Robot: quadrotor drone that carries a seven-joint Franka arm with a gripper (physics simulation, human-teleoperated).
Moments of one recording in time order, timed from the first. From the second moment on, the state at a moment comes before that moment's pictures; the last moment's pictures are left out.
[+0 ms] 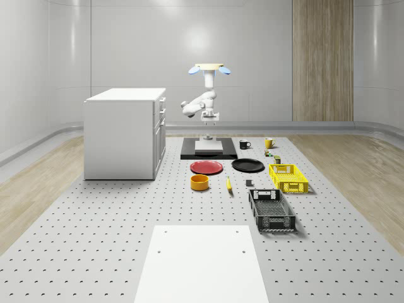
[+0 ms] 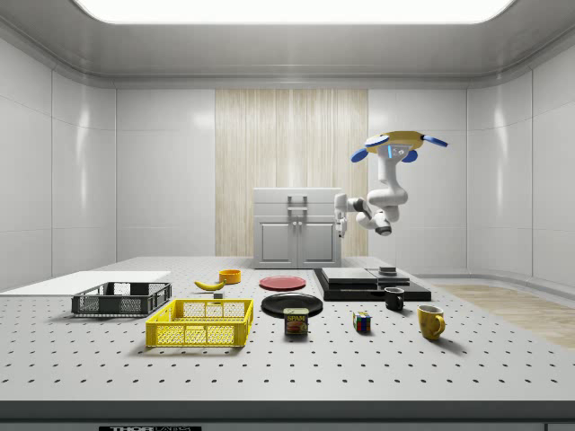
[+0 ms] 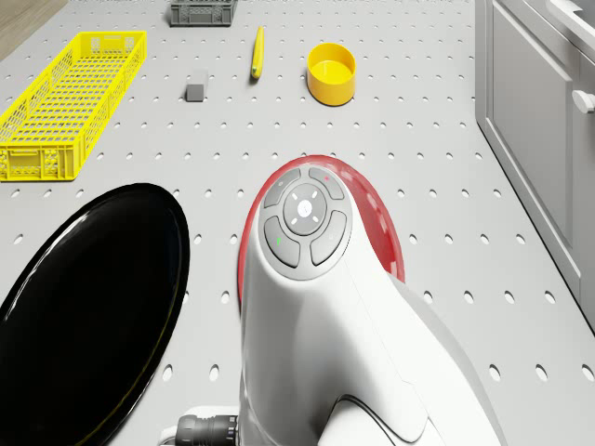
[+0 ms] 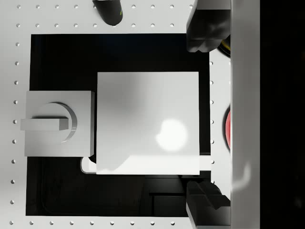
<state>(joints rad) -1.03 -1.07 1.26 -2.90 -1.98 1.17 1.57</state>
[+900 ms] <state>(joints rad) -1.08 -1.17 1.30 -2.89 -1.93 1.25 1.61</state>
